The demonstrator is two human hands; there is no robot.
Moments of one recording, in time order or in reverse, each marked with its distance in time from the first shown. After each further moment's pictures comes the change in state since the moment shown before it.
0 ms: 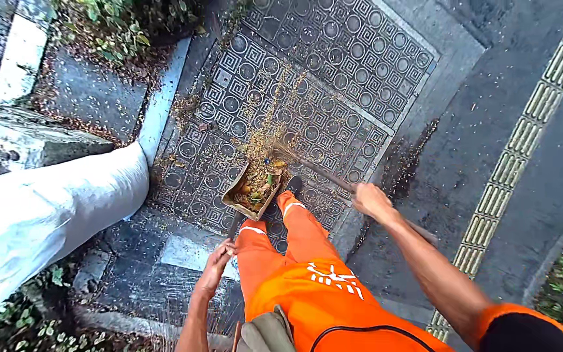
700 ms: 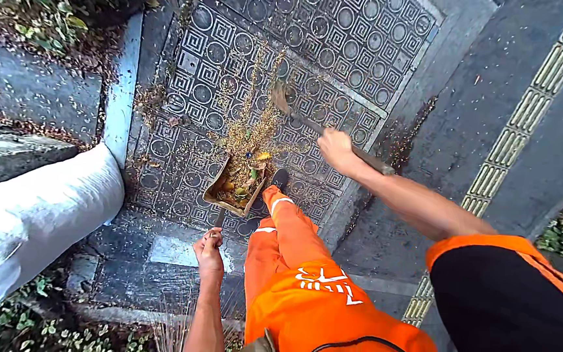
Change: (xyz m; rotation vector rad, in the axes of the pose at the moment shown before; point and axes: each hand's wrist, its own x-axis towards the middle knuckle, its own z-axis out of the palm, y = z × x) left_hand 0.102 0.081 0.123 -0.189 0.517 0.096; right_hand 0.144 -0.023 -0.096 -0.371 0.205 -0.196
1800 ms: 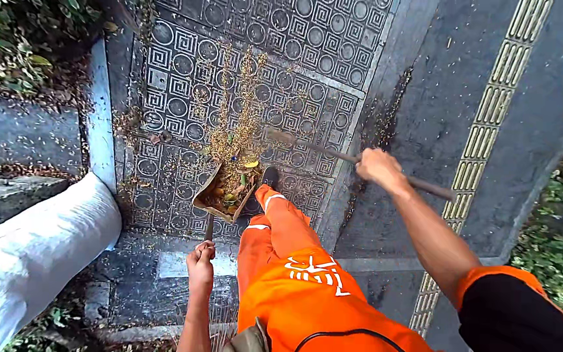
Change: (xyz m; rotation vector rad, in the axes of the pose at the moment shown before) left_hand -0.025 0.007 -0.004 0.269 -0.174 -0.064; right_hand -0.139 0.136 0.059 0.520 -0.175 0.491
